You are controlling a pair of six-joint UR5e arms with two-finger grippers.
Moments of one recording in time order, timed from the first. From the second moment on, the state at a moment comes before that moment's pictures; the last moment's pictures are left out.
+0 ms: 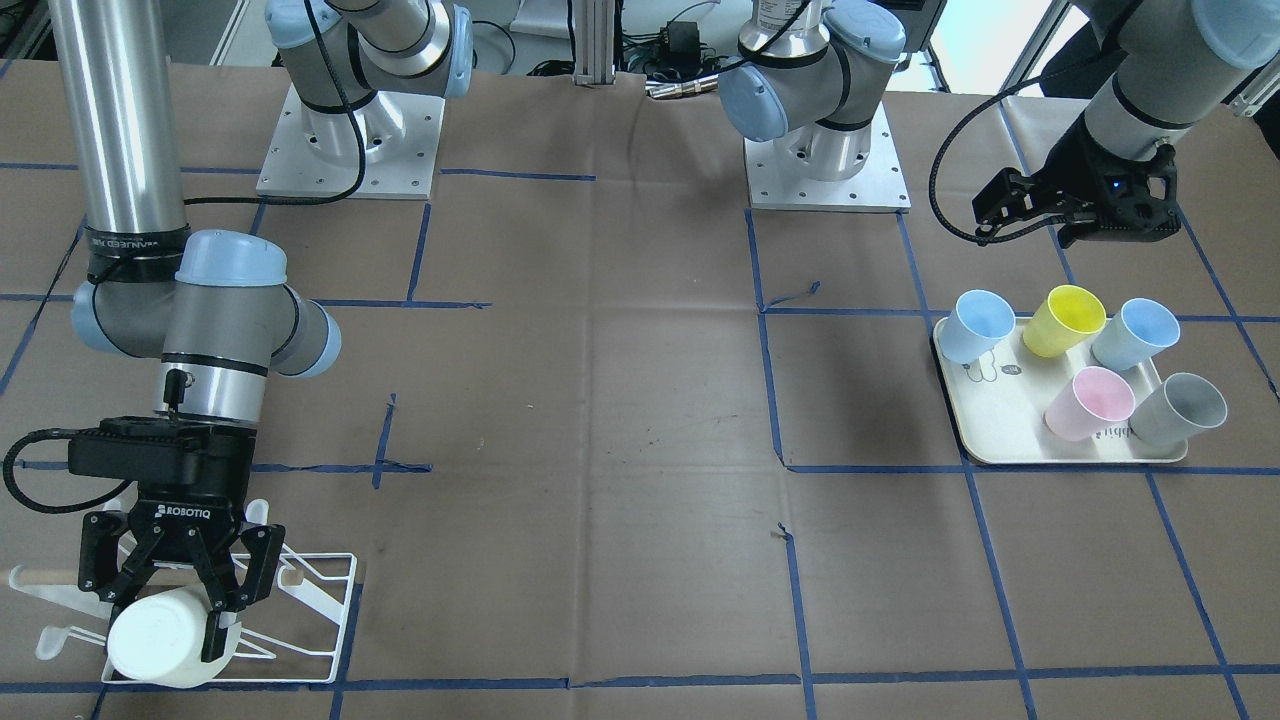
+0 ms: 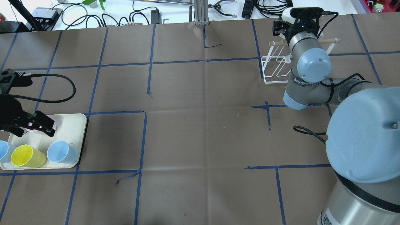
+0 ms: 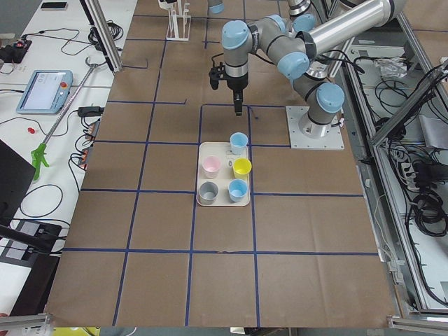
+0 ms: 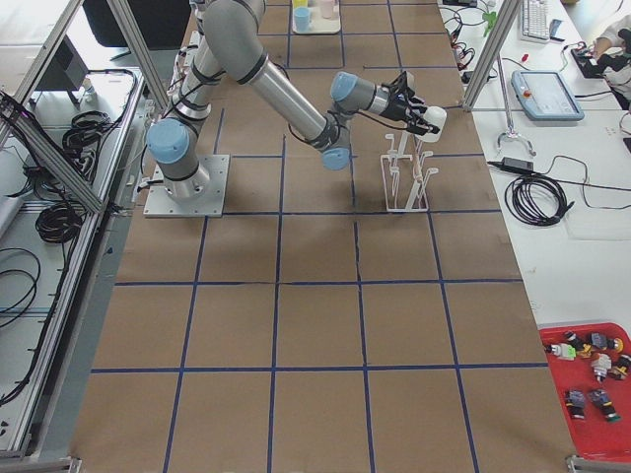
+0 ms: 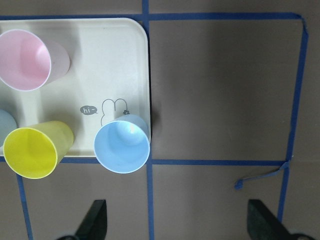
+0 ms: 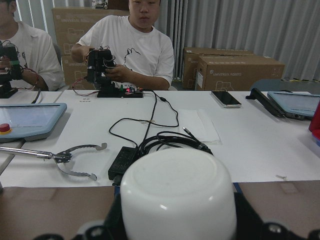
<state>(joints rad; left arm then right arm) -1.01 -1.37 -1.99 -1.43 1.65 0.59 1.47 -0.97 1.84 -3.67 -1.56 -0.04</state>
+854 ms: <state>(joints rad) -0.96 -1.46 -2.18 -1.17 1.55 0.64 1.48 -0.94 1.85 -3.69 -1.56 -0.04</state>
